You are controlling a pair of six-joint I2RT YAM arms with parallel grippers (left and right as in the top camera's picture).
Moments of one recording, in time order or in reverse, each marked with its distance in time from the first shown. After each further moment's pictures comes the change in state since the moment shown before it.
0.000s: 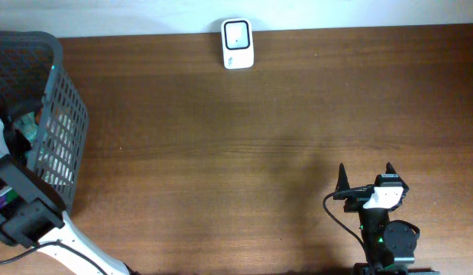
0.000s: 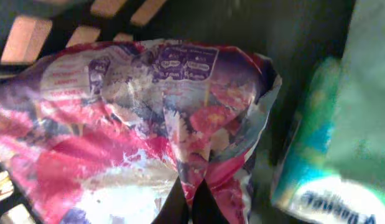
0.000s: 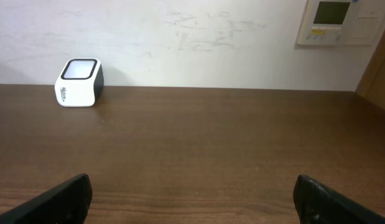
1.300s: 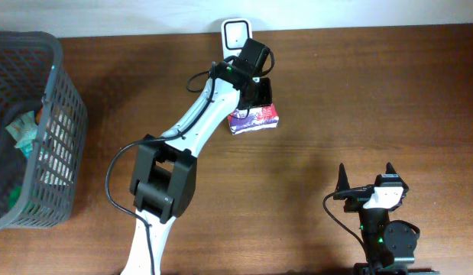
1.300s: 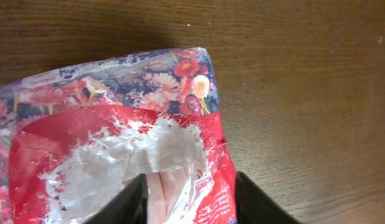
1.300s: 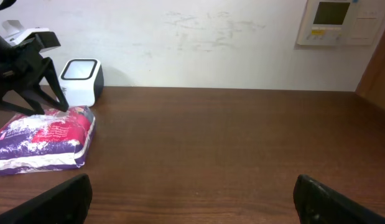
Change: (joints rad) left arm -1.182 0.101 0.155 0.338 0.566 -0.407; right arm 0.000 -0.001 0.000 0.000 0.000 -0.001
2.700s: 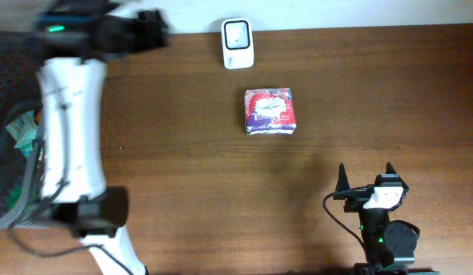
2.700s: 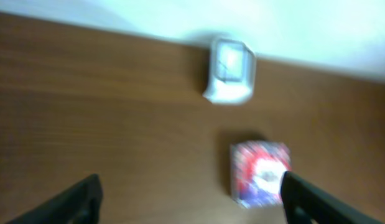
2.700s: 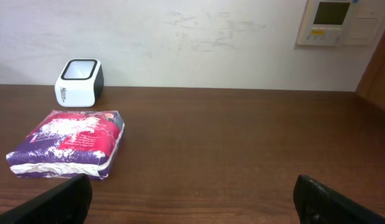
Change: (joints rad) left arm 0.515 -0.291 0.482 -0.512 0.098 0.306; right arm 0.000 0.000 0.000 0.000 0.000 0.000
